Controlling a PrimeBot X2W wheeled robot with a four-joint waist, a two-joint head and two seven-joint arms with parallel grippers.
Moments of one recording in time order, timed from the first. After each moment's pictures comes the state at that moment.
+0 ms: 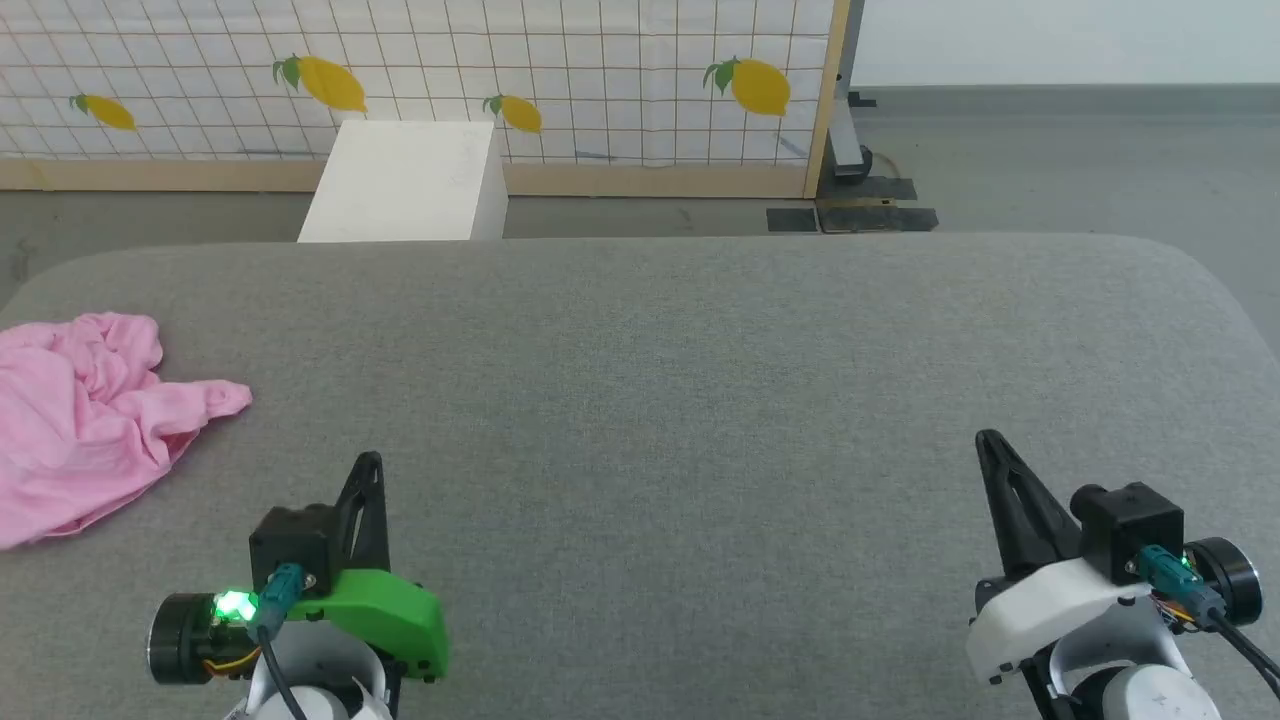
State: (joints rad) left arm -0.01 0.05 0.00 0.00 -0.01 0.00 0.00; right arm -0.01 -0.05 0.00 0.00 0.01 0.13 0.00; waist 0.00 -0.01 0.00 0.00
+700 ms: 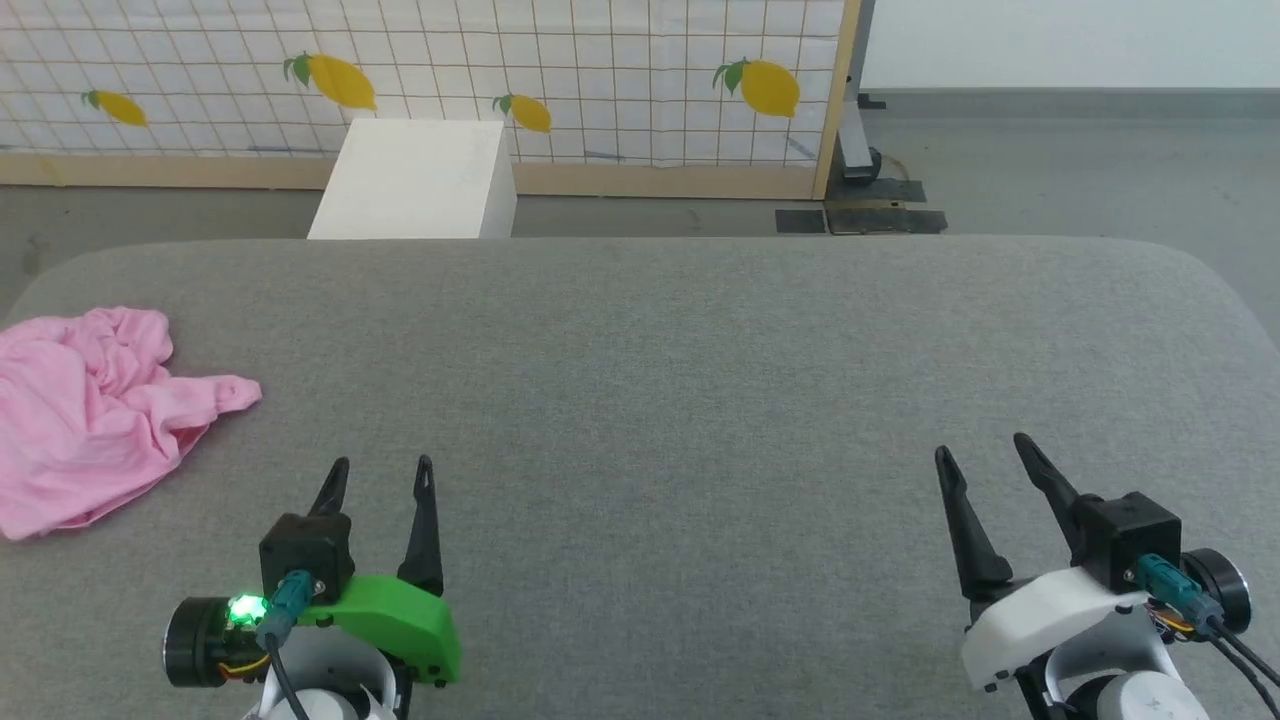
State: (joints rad) left arm -0.01 0.05 -0.02 0.03 -0.03 0.00 -0.03; right arm -0.01 -0.05 0.01 0.04 0.04 0.13 -0.03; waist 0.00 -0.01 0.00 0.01
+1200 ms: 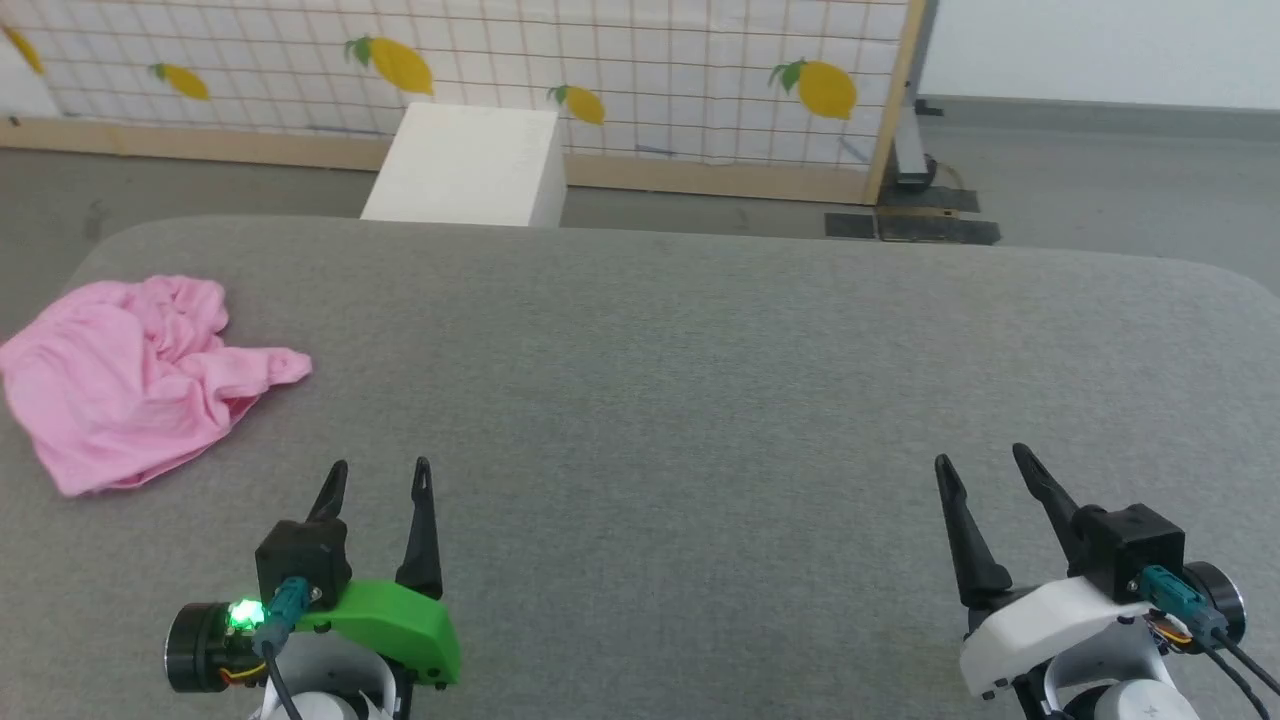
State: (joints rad) left arm -0.01 0.05 -0.02 0.04 -0.05 0.01 -0.06; right arm 0.00 -0.05 0.01 0.06 0.07 0.13 -0.06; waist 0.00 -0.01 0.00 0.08
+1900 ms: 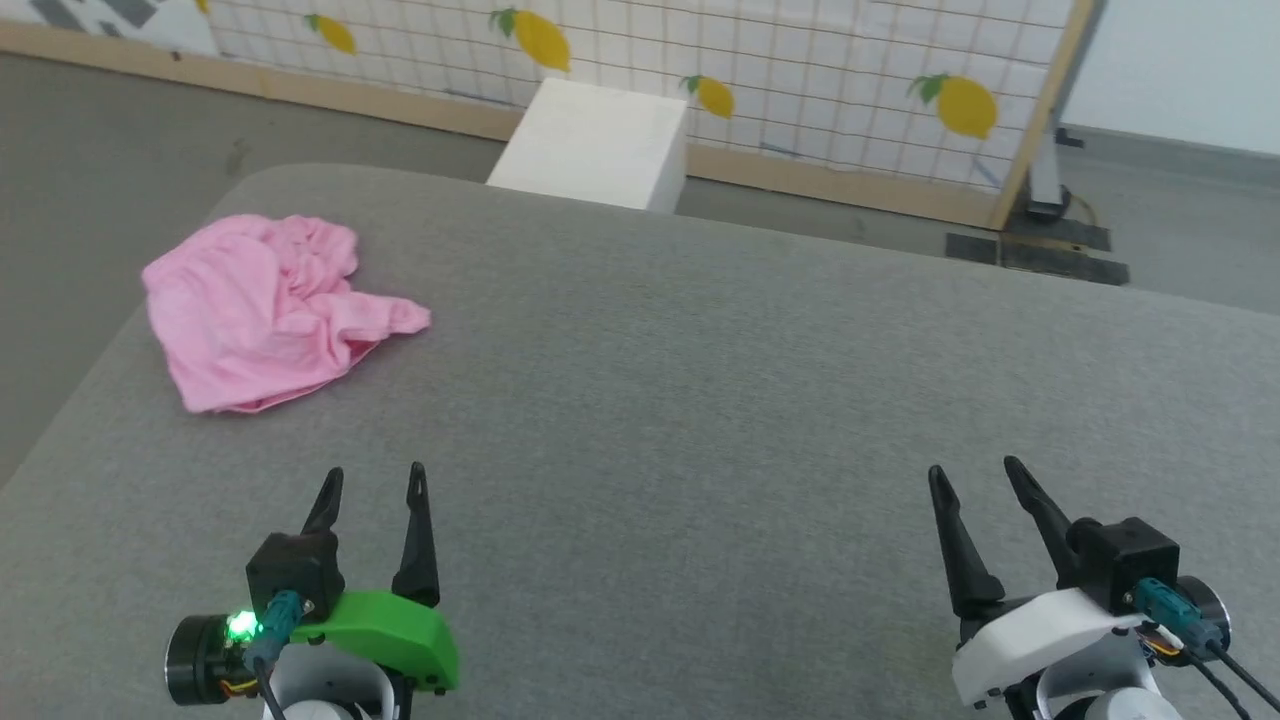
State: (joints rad) left arm 0.00 0.05 -0.02 0.06 -0.09 0.02 -0.10; right arm 0.00 -0.05 0.02 0.11 0.11 0.13 -0.10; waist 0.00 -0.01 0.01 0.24
